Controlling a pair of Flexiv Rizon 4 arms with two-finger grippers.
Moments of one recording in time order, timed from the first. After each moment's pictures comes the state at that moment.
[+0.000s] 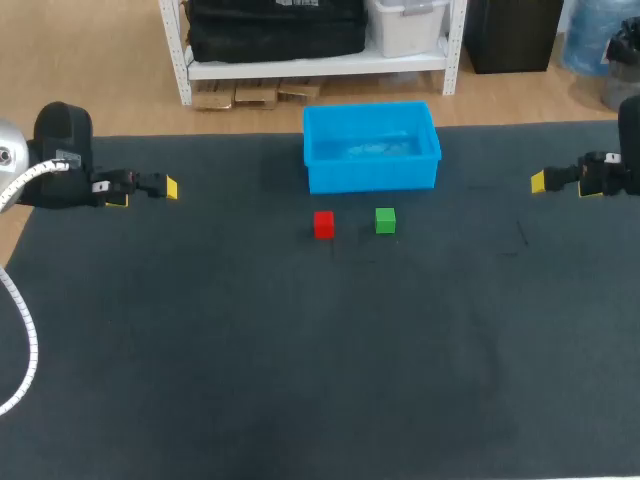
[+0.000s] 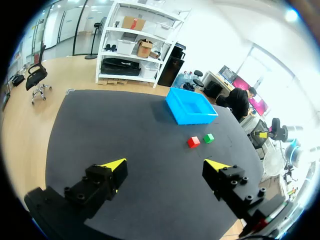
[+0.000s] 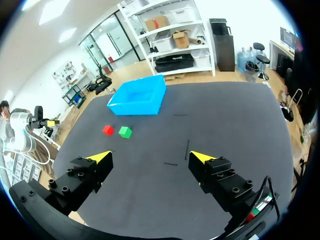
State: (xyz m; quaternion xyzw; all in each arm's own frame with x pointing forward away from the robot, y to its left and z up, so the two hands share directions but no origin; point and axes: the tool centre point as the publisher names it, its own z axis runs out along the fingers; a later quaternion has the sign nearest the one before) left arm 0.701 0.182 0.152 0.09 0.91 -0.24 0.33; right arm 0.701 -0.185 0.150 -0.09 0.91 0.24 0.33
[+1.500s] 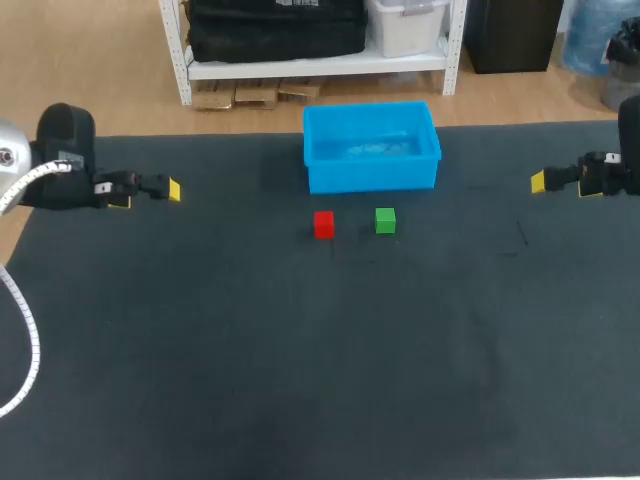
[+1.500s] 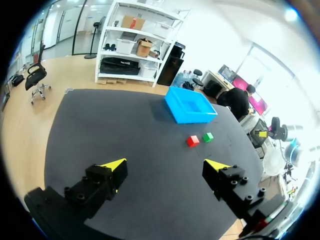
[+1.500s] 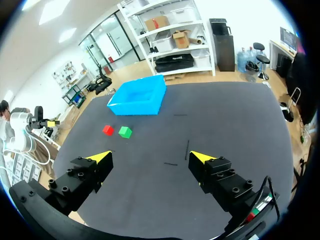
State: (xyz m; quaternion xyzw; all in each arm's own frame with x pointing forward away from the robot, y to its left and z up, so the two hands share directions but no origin) left arm 0.699 0.178 0.150 0.09 0.91 -0.24 0.32; right arm 0.701 -0.185 0.150 -0.09 0.91 0.24 0.33
